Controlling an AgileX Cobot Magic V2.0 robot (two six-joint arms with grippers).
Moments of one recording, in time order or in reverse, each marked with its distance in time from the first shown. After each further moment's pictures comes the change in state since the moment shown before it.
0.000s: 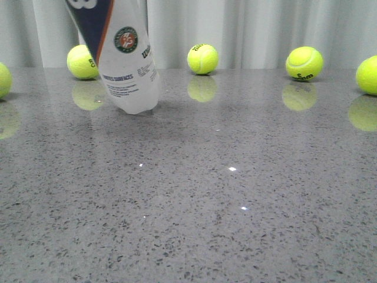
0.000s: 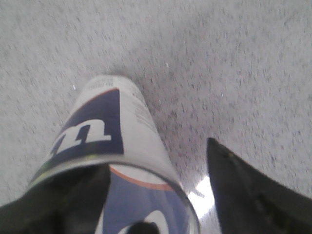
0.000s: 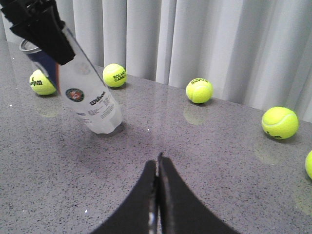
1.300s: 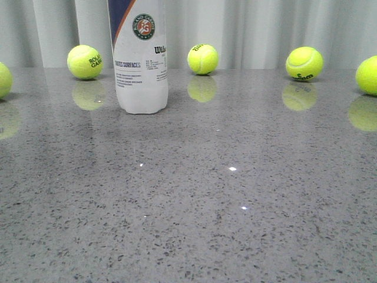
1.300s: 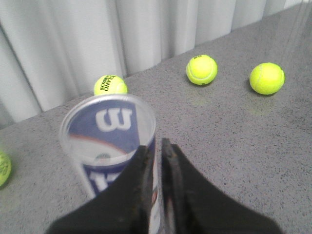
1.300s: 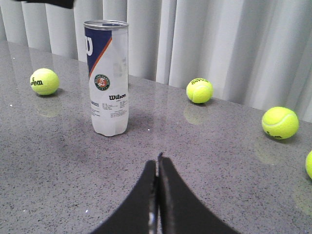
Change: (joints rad) left arm 0.021 -0.378 0.581 -0.114 -0.833 0.000; right arm 0.000 0.000 0.000 0.000 0.000 0.000
